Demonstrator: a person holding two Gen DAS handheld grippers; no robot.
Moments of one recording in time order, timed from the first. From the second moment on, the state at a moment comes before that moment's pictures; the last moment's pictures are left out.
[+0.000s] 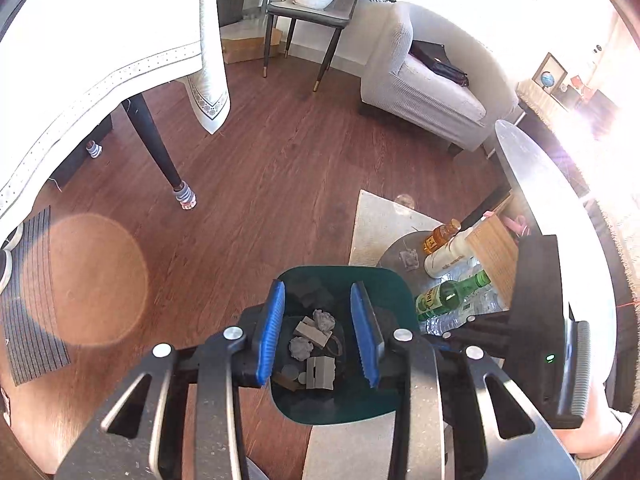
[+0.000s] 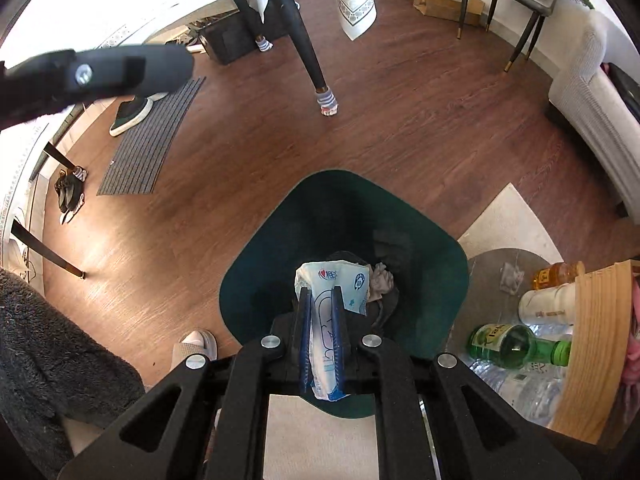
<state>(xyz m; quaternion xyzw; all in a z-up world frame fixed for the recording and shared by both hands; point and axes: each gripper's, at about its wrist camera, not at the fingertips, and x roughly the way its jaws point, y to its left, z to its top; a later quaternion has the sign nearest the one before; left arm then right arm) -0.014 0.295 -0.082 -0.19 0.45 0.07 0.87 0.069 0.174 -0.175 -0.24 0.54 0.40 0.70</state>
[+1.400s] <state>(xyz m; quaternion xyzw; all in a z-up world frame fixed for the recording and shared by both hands) 0.013 0.225 -0.016 -0.14 0.36 0.04 0.92 0.068 0.038 -0.013 -0.15 0.38 0.35 0.84</state>
